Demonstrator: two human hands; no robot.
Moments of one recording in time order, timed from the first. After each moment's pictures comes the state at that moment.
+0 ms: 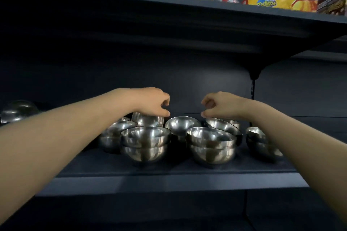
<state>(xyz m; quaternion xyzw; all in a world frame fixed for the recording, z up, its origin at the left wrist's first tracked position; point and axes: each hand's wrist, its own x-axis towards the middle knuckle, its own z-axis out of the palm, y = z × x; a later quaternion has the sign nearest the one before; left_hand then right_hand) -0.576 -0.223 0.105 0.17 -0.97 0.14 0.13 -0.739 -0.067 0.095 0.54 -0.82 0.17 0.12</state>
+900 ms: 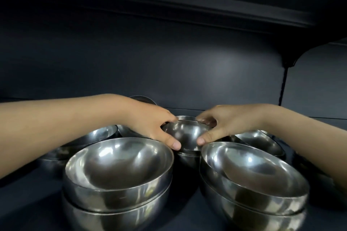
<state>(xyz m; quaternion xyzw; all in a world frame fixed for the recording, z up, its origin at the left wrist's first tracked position) -0.666 -0.318 0.064 0.07 -1.00 0.02 -0.03 -0.815 -0.165 0.073 0.61 -0.79 0.02 -0.03</state>
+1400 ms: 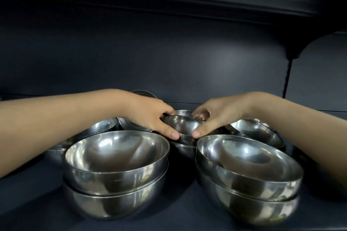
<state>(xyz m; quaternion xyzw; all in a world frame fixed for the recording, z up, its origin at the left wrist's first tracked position) -0.665 -0.313 0.062 0.13 -0.99 -0.08 -0.04 -0.815 -0.178 0.075 0.60 -0.80 0.01 -0.09</state>
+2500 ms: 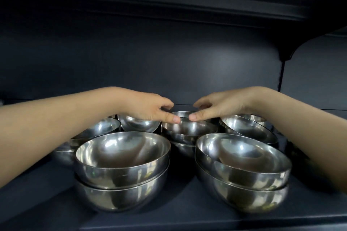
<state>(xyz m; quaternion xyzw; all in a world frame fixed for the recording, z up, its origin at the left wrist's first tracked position) -0.657 -0.302 0.076 0.17 -0.98 -0.04 0.02 -0.802 -0.162 0.090 0.55 -0.83 0.06 -0.07</state>
